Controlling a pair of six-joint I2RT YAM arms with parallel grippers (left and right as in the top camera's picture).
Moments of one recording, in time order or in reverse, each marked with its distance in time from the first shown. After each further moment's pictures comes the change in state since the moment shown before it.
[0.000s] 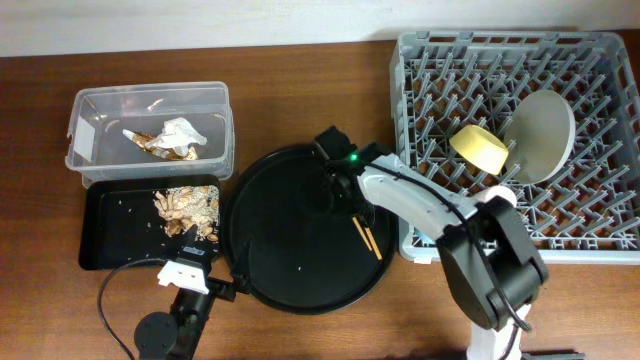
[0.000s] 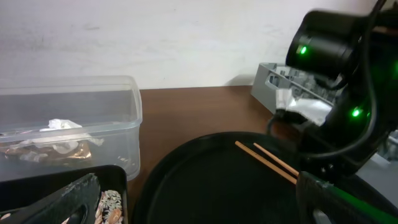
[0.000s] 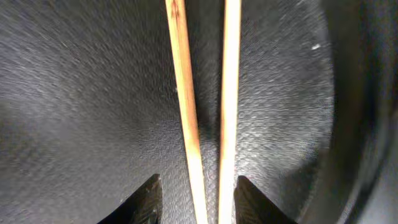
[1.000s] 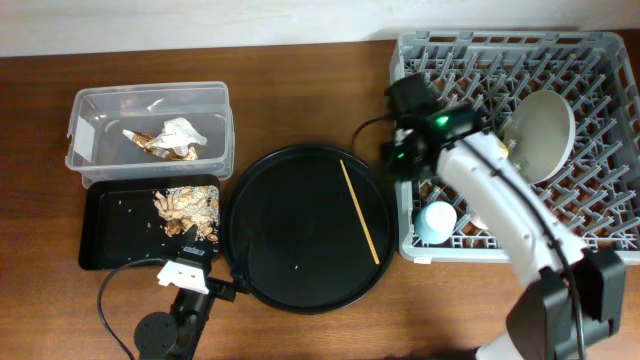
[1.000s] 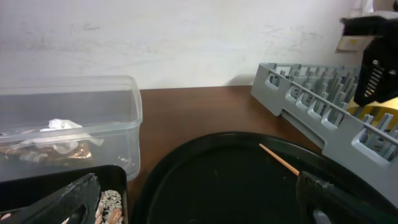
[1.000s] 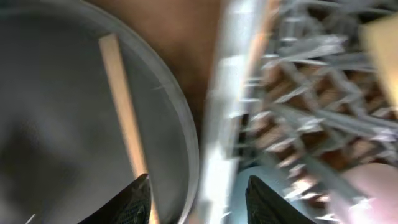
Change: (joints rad) left arm 0.000 0.000 0.000 0.000 0.000 0.000; right arm -0.189 -0.279 0.108 -0.223 -0.015 -0.027
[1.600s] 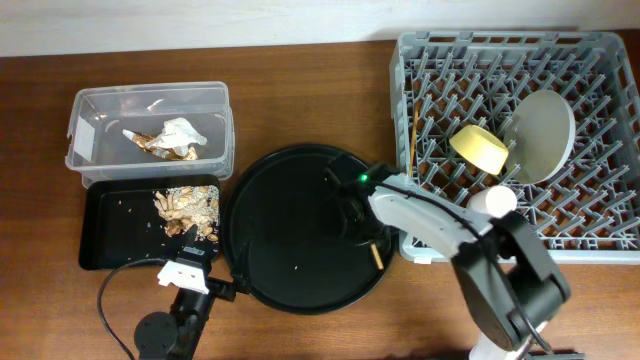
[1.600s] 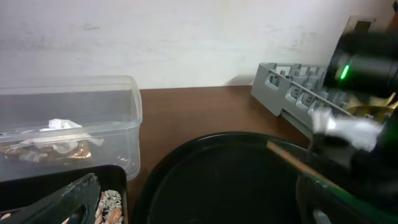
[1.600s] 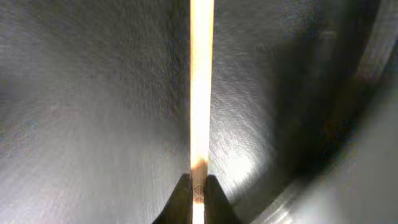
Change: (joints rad) left arm 0.000 0.000 0.000 0.000 0.000 0.000; right arm 0.192 0.135 -0.268 0.122 0.010 0.093
